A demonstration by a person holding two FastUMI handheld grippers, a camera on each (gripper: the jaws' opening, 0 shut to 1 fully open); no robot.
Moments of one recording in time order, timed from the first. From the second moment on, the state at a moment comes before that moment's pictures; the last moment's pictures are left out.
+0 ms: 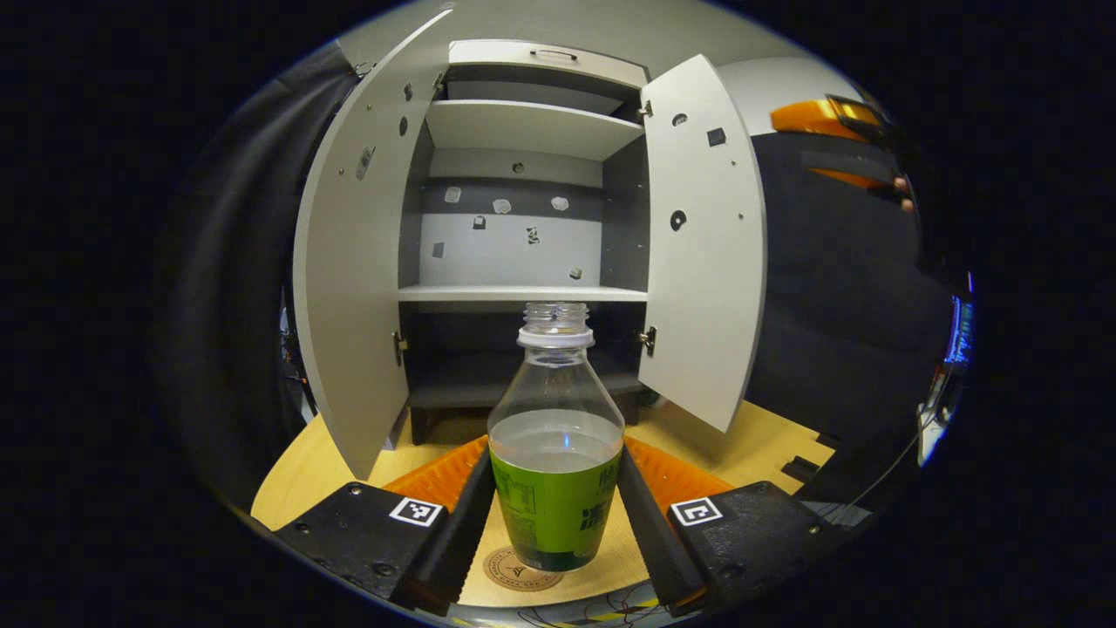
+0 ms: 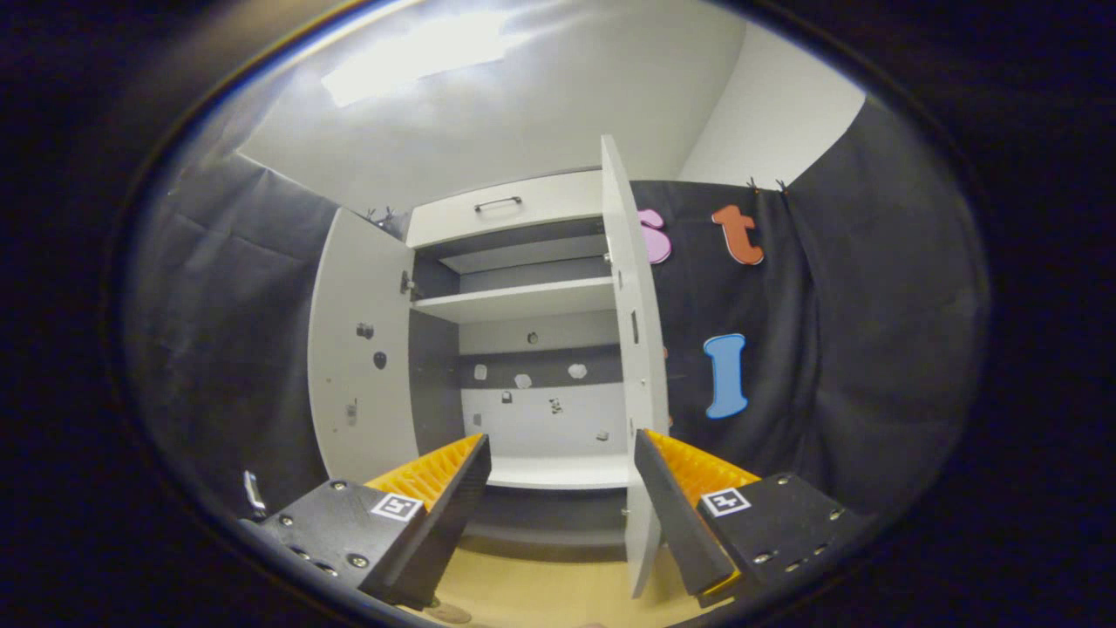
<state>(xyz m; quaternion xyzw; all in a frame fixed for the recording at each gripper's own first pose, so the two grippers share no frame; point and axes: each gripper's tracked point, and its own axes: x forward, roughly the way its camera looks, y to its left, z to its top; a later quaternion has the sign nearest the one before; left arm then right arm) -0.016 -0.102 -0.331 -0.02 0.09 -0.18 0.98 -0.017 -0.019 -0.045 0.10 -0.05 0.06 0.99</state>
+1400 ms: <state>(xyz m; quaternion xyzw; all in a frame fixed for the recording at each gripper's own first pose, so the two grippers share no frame) -0.010 -0.081 -0.356 0.03 0.11 -0.28 0.95 -0.004 0.053 -0.059 0.12 -0.05 0.07 0.99</state>
